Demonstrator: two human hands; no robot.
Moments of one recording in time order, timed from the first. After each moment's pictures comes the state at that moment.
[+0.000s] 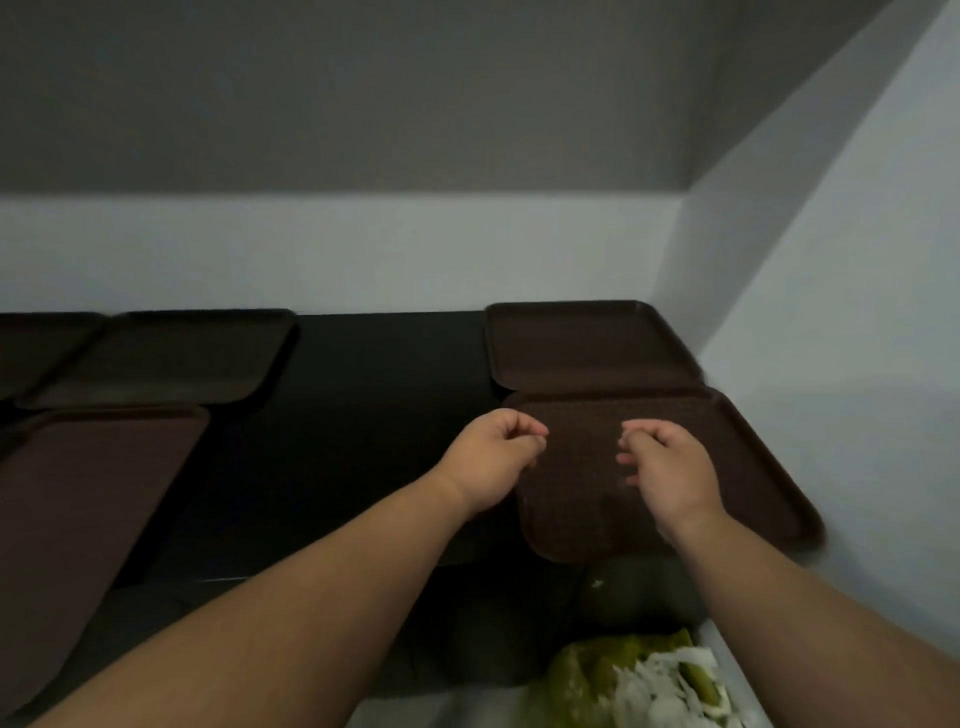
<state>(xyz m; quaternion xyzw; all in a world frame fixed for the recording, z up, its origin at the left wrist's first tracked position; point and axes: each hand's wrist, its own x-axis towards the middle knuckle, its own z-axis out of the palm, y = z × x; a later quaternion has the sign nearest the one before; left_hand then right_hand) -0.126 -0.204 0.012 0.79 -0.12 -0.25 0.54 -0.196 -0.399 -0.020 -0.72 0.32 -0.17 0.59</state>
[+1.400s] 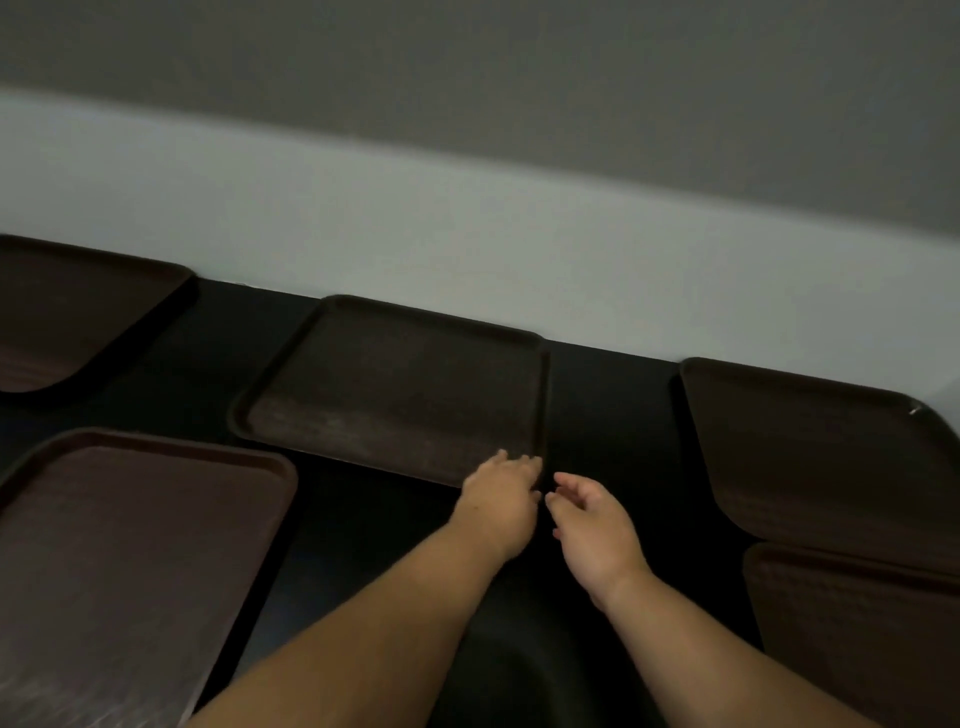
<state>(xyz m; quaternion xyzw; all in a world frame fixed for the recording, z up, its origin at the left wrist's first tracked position) 0.177 -0.052 -0.146 0.94 -0.17 -0.17 0.24 0.116 -0.169 -0.119 -0.80 0.25 0.04 0.54</state>
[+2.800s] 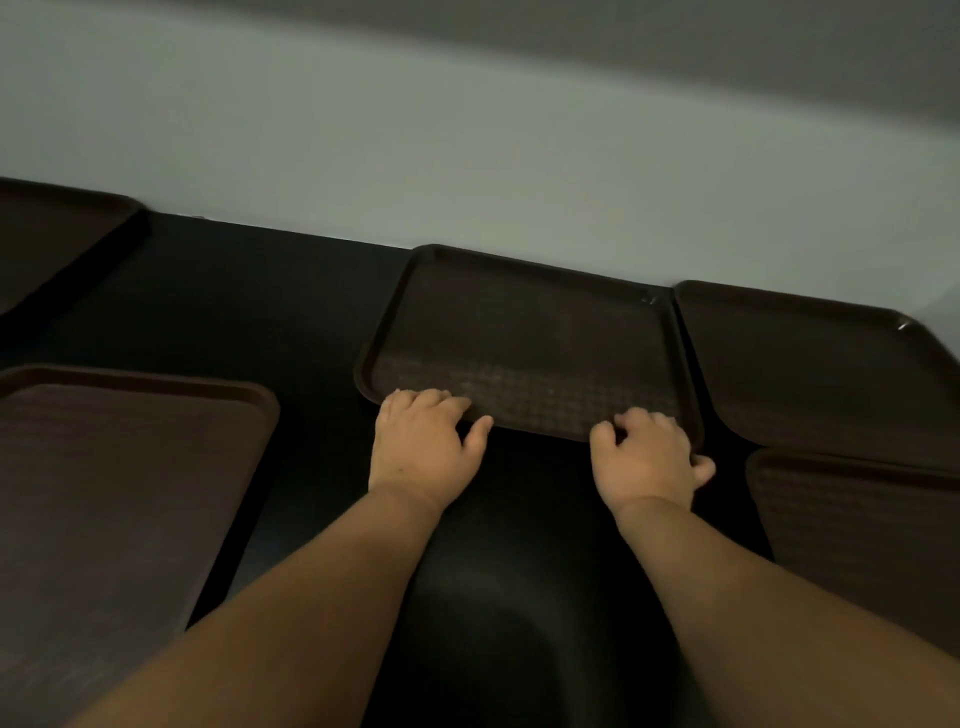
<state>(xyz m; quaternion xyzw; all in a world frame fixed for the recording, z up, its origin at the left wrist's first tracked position) 0.140 0.007 -0.162 0.98 -0.09 0.04 0.15 0.106 -0.213 -0.161 -0.94 0.30 -0.04 0.16</state>
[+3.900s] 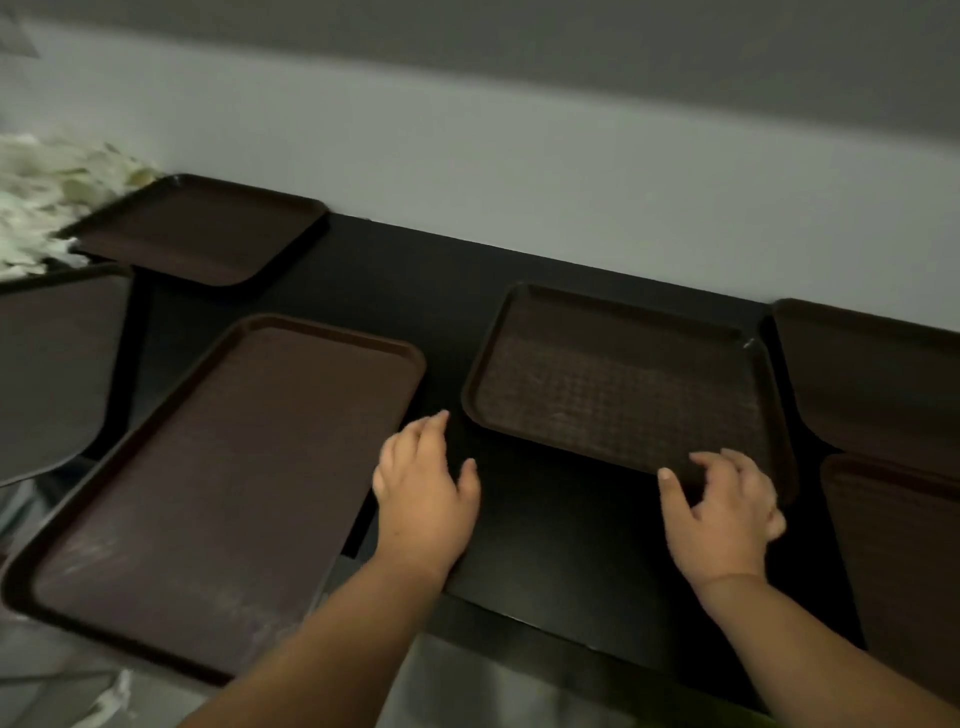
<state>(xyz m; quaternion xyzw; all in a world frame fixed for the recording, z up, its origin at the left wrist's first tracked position) -0.014 0.104 -0.129 0.94 0.11 0.09 0.30 -0.007 -0.176 -0.141 -0.95 0.18 -0.10 0.22</state>
